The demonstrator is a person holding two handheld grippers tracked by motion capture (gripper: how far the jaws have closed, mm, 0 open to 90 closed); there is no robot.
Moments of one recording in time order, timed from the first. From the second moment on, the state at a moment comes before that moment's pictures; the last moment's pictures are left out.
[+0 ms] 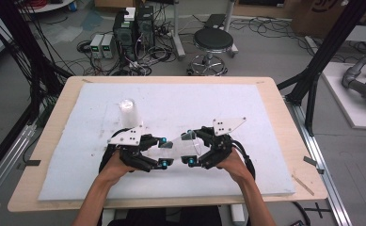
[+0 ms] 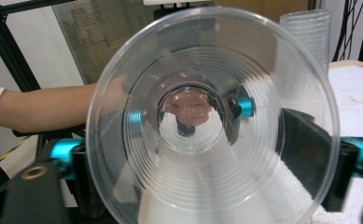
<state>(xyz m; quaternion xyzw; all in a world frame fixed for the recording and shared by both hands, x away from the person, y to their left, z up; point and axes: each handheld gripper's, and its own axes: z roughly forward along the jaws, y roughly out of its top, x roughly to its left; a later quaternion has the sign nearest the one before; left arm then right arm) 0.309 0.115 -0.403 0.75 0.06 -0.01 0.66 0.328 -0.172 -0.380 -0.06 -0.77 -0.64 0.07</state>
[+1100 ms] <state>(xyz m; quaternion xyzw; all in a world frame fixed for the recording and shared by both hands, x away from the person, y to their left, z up) 0.307 0.113 -0.403 0.78 0.11 0.00 0.62 0.329 -0.176 -0.379 -0.06 -0.77 -0.64 0.06</state>
